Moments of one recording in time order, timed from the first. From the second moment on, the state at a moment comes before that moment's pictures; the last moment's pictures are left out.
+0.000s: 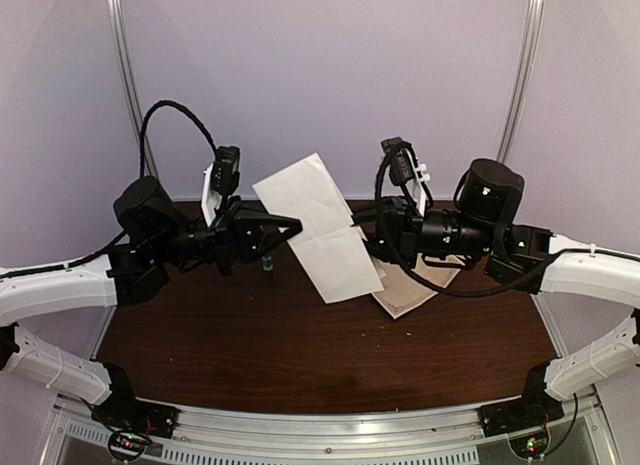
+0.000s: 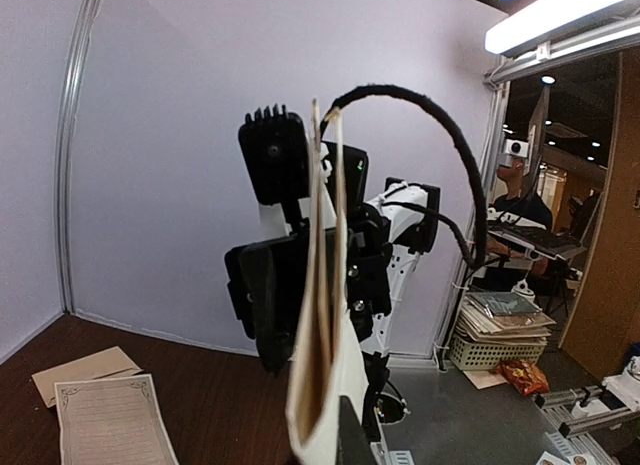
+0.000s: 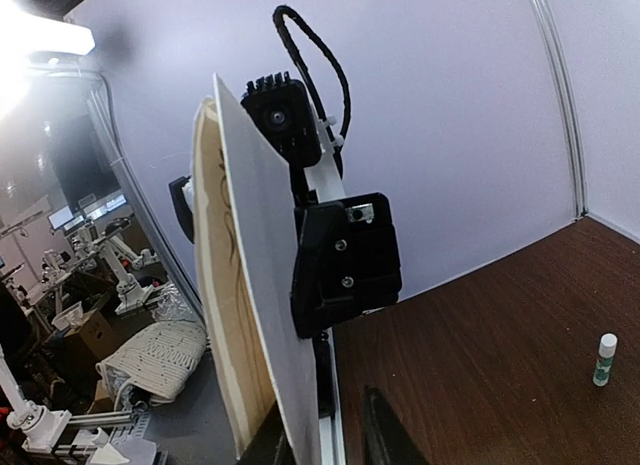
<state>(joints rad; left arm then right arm) -0.91 1.19 0.85 0.62 0.70 -0.36 0.98 1.22 1.04 0.28 -0.53 0.40</state>
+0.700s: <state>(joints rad) -0.91 1.19 0.88 0.47 0.65 -0.35 0.96 1.12 1.00 0.14 -0.45 0.36</state>
